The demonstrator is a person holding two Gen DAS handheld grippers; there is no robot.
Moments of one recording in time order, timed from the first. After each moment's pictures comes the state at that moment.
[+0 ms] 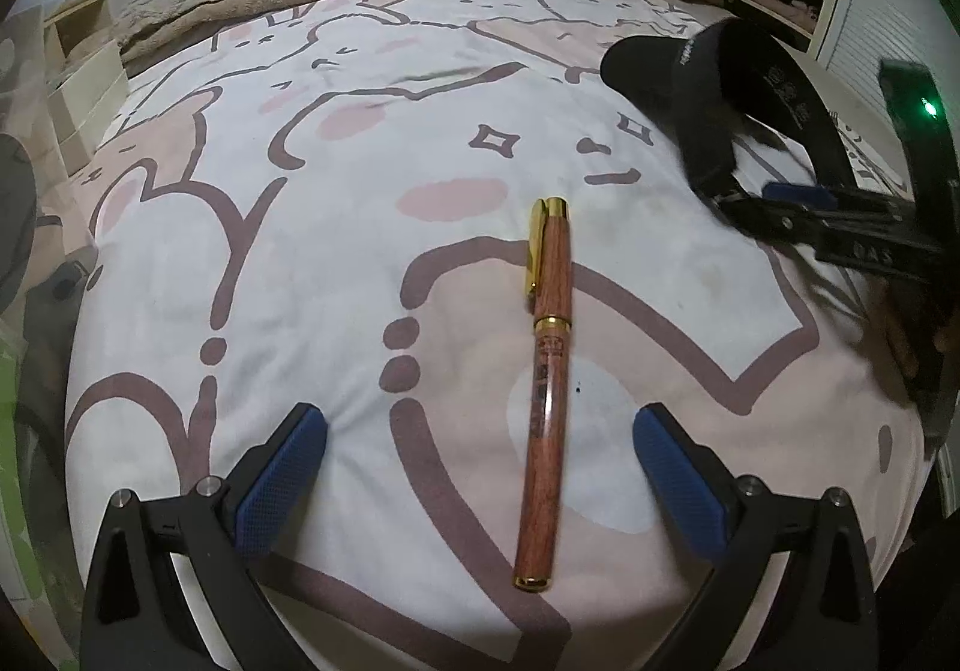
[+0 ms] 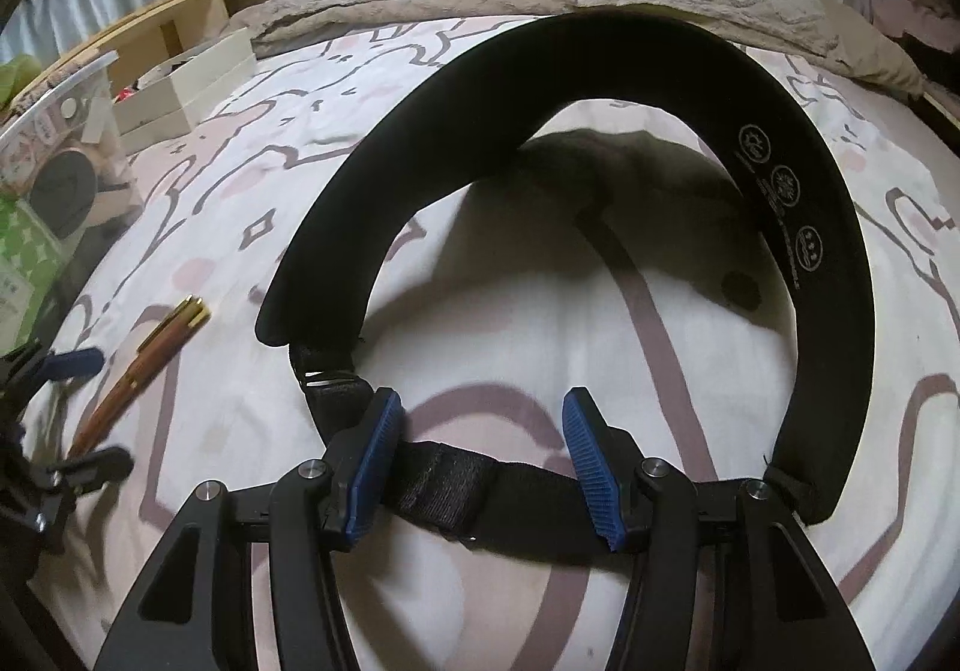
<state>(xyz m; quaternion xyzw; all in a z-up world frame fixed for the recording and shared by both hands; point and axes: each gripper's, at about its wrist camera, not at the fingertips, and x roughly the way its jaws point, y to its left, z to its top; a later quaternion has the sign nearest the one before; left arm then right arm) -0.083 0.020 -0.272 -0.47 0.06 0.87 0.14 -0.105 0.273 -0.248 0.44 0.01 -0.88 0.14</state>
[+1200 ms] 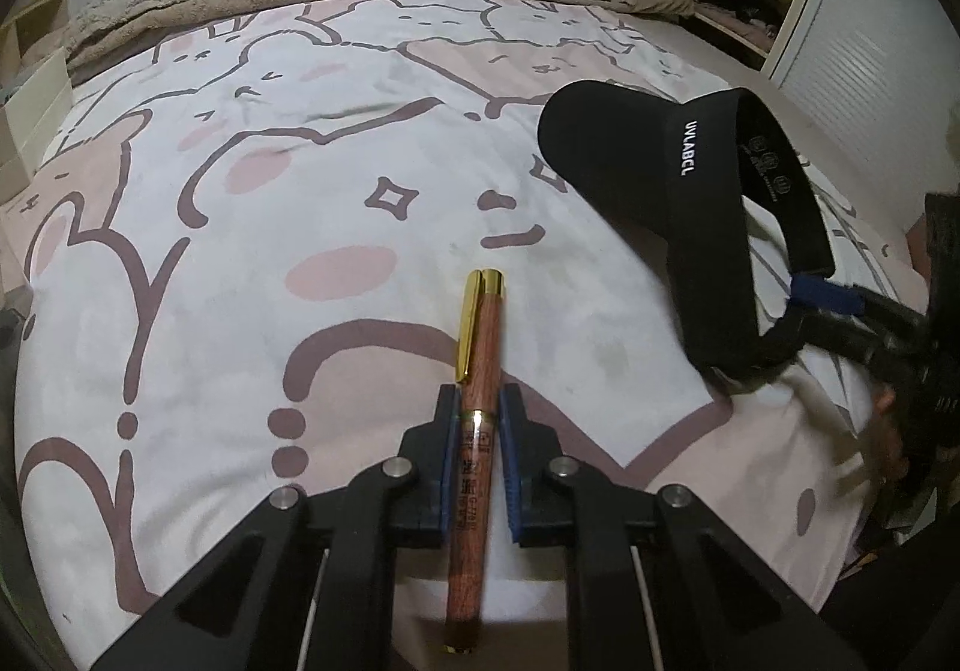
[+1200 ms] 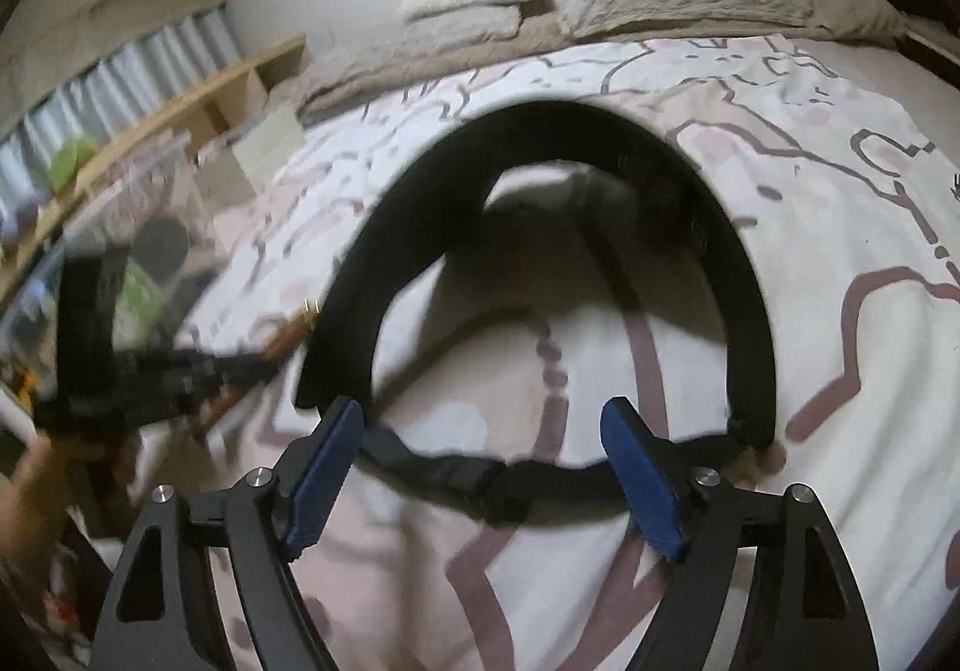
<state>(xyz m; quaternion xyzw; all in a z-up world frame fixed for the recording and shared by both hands) -0.099 0.051 -0.252 -0.47 0.02 0.86 0.21 -0.057 0.313 -0.213 0.40 -0.11 -0.89 0.20</state>
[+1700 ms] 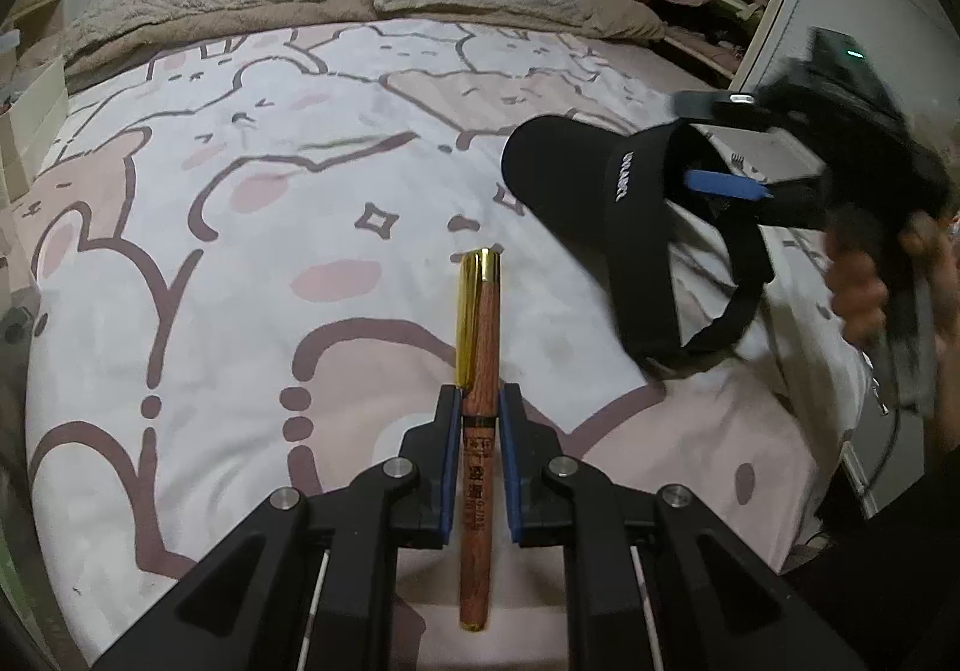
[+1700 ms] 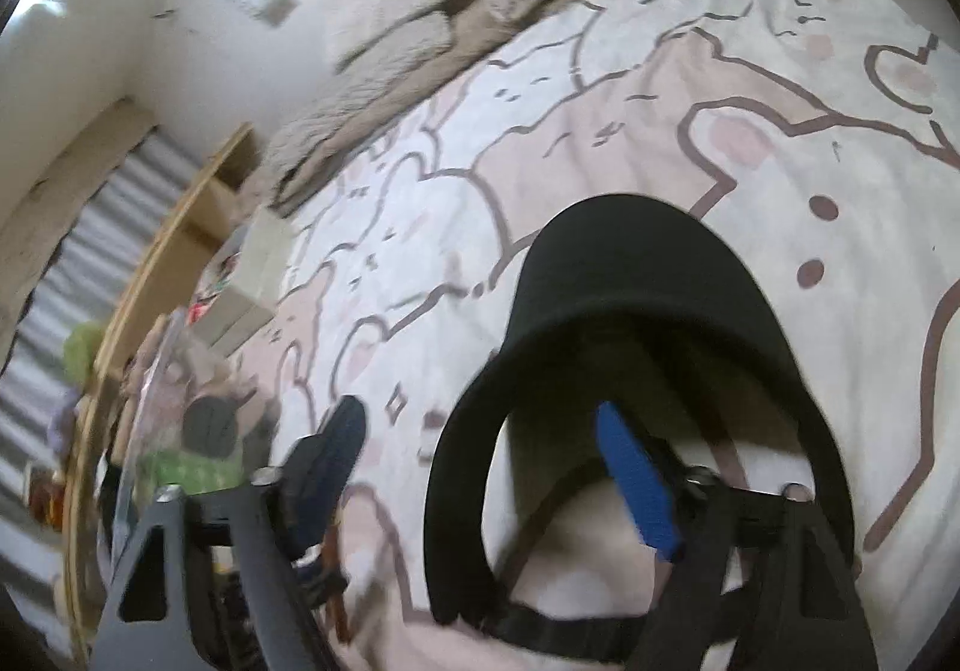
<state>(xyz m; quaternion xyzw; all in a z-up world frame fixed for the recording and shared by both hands) -0.073 0.037 -0.222 -0.44 0.00 0.86 0.24 -0.148 0.311 -0.183 0.45 -0.28 -0.83 0.15</state>
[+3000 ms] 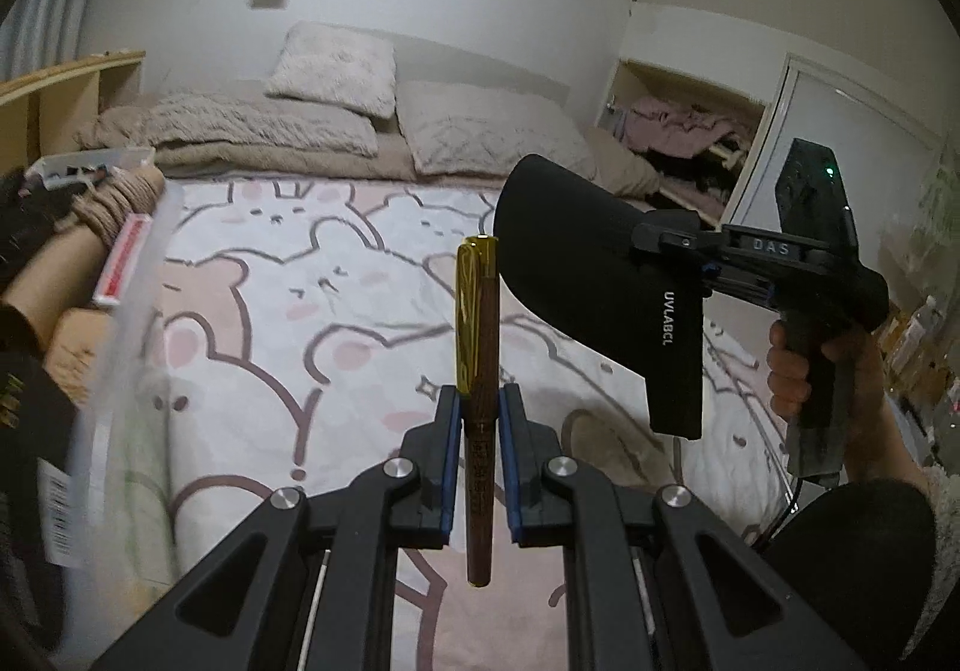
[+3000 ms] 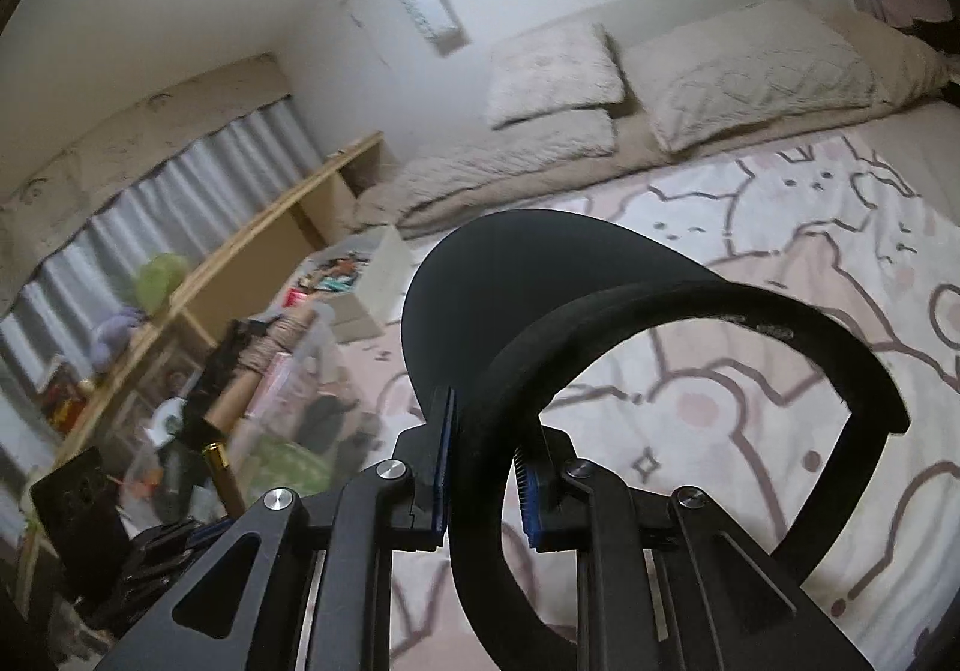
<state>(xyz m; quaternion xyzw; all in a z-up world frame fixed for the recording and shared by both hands) -0.008 -0.047 -0.074 -0.30 -0.07 0.93 0.21 -0.093 0.239 -0.039 0.32 -0.17 -0.89 0.27</state>
